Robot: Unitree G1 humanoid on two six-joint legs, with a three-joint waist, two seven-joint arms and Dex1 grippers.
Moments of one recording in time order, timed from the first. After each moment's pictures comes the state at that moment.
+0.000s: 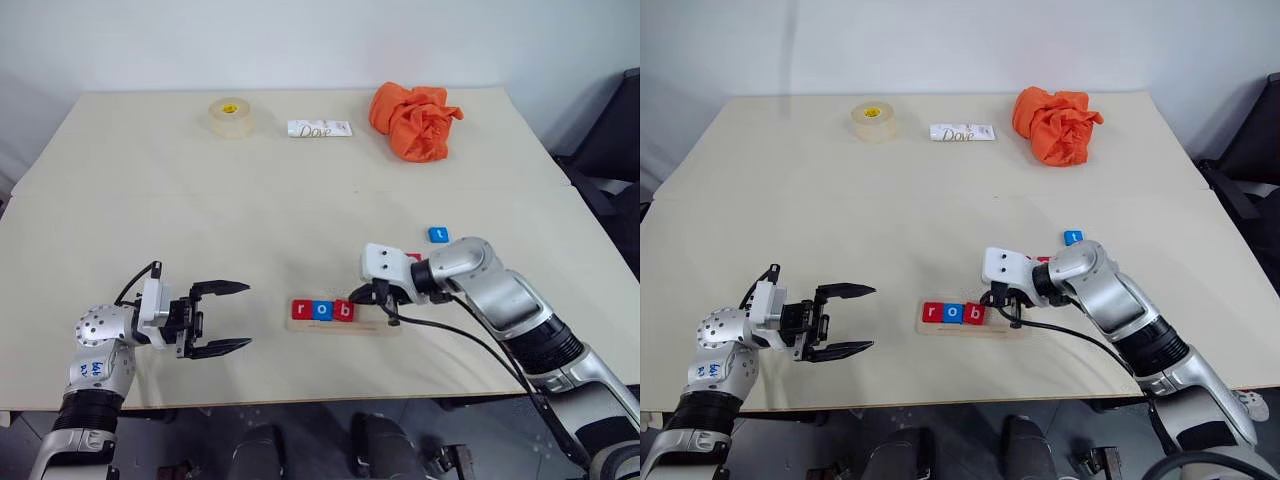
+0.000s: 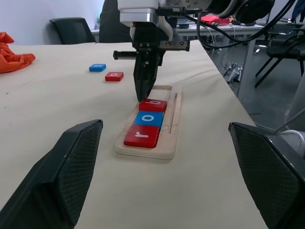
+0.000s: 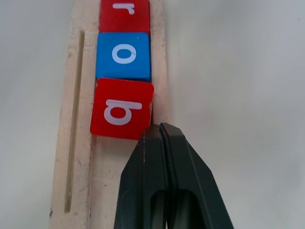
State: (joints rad) left arm -0.27 0.62 0.09 0.36 -0.62 -0.28 -1.50; right arm -0.70 -0.64 0.45 -0.04 0.07 0.54 1.17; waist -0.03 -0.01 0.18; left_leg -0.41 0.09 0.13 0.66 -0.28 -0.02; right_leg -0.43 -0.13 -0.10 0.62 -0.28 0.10
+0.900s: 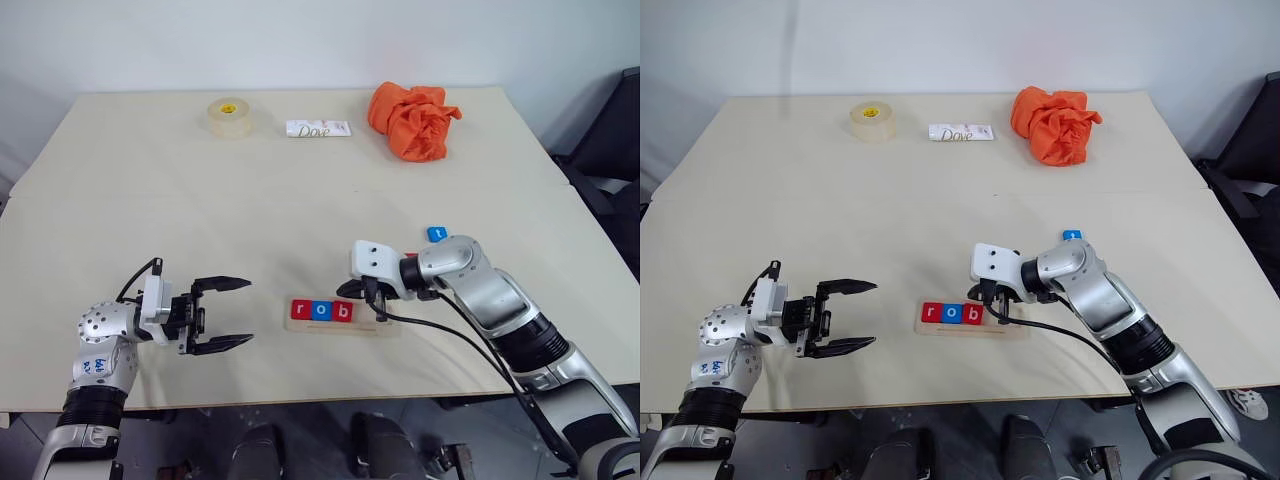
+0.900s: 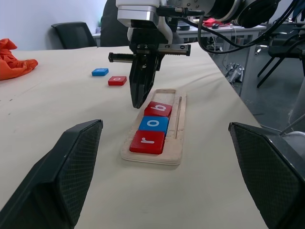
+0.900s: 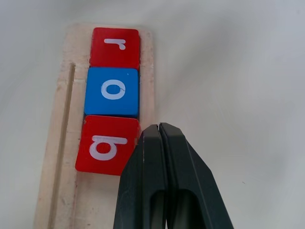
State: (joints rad) left arm -0.29 0.61 0.09 0.37 -0.62 -0.28 -1.50; right arm -0.70 -0.58 0.44 -0.04 0.05 0.50 1.15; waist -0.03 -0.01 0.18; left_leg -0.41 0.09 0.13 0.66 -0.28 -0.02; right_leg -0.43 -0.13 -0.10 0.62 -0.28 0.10
